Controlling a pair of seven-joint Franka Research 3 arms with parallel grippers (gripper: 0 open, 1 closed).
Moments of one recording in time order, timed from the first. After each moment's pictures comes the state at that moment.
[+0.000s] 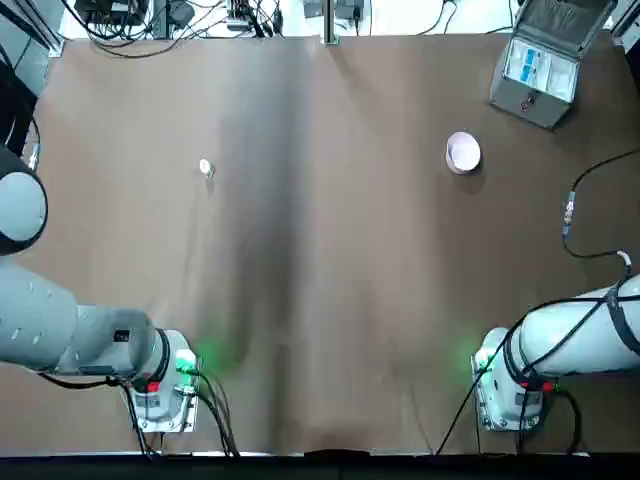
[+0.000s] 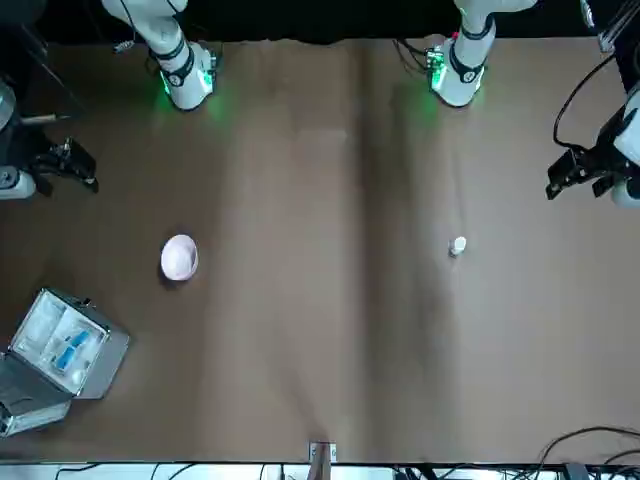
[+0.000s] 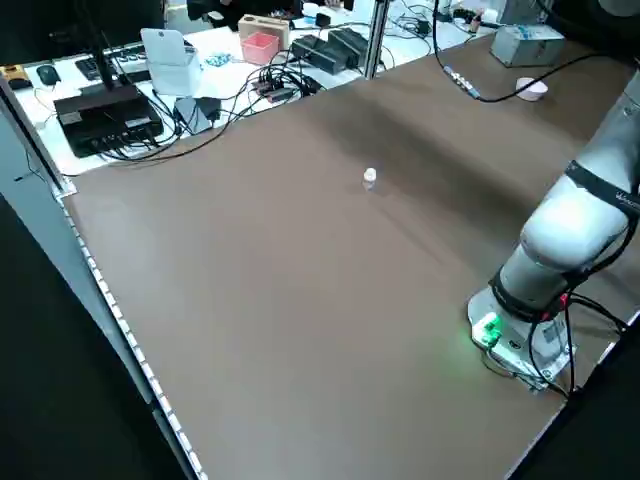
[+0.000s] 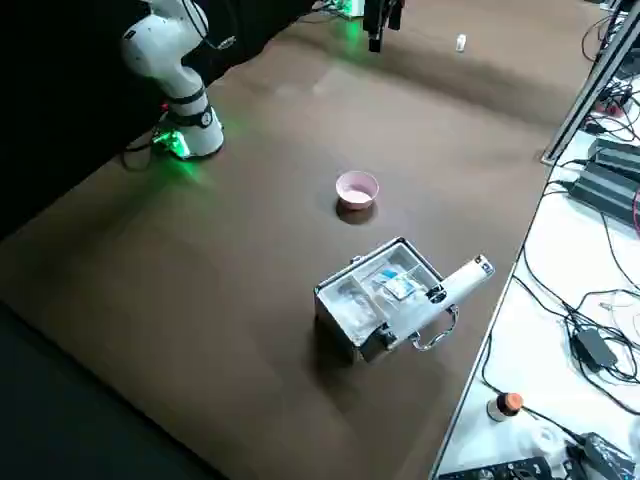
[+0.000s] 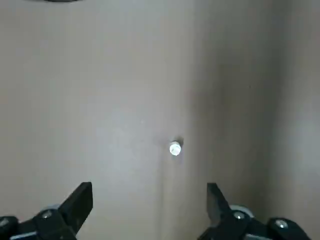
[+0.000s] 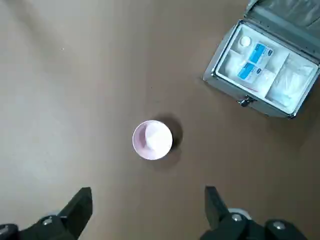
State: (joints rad) left arm -0.02 0.02 -0.04 -1.53 0.01 1.62 -0.09; right arm 0.05 0.02 0.02 -1.52 -0.01 1.59 0.01
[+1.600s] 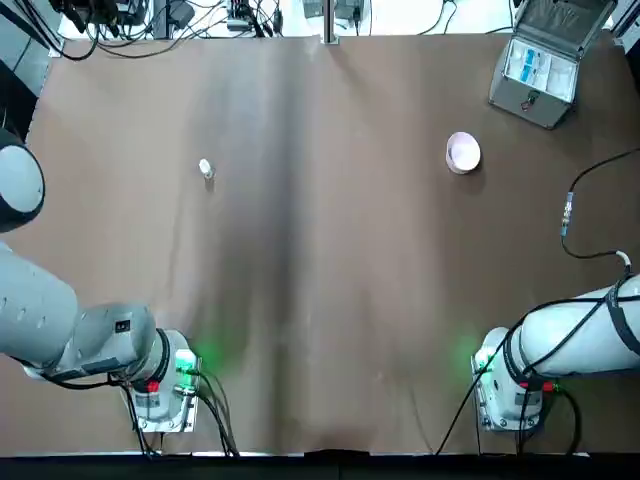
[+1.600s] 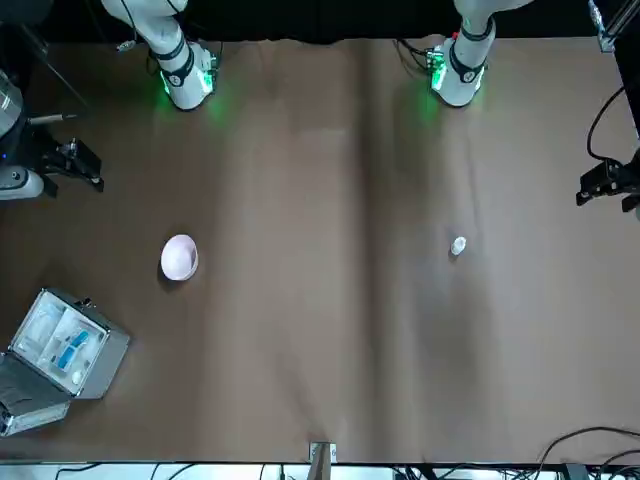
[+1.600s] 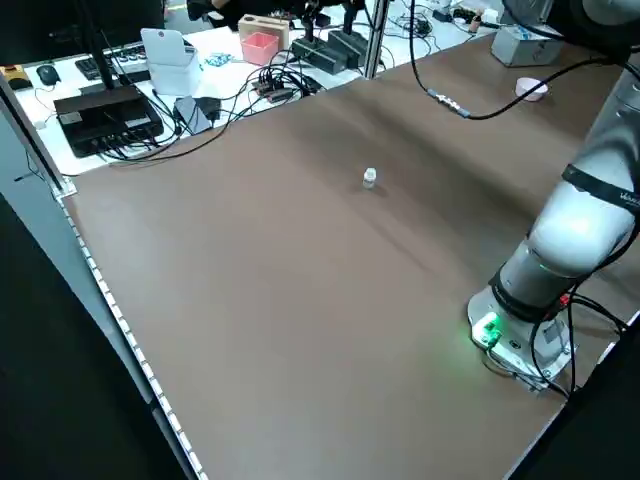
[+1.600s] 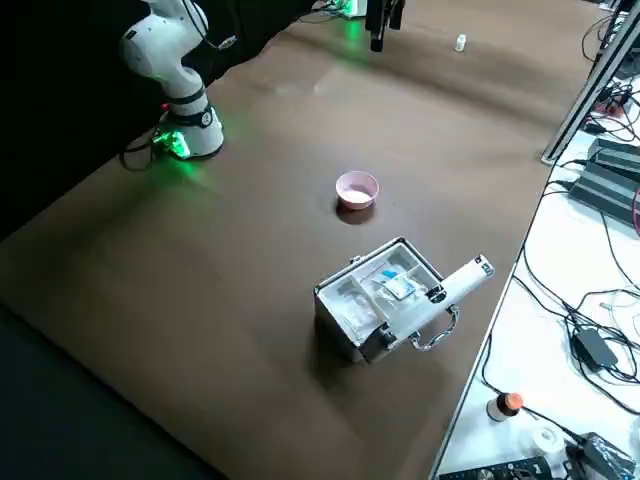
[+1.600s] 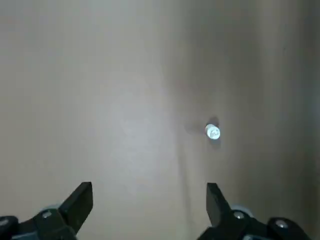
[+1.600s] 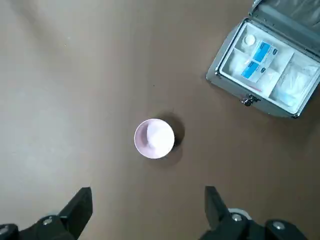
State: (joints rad) left arm 0.15 0.10 -0.03 -1.56 0.00 1.62 0.29; right arm 0.06 0.02 0.03 -1.53 -0.01 1.59 0.01
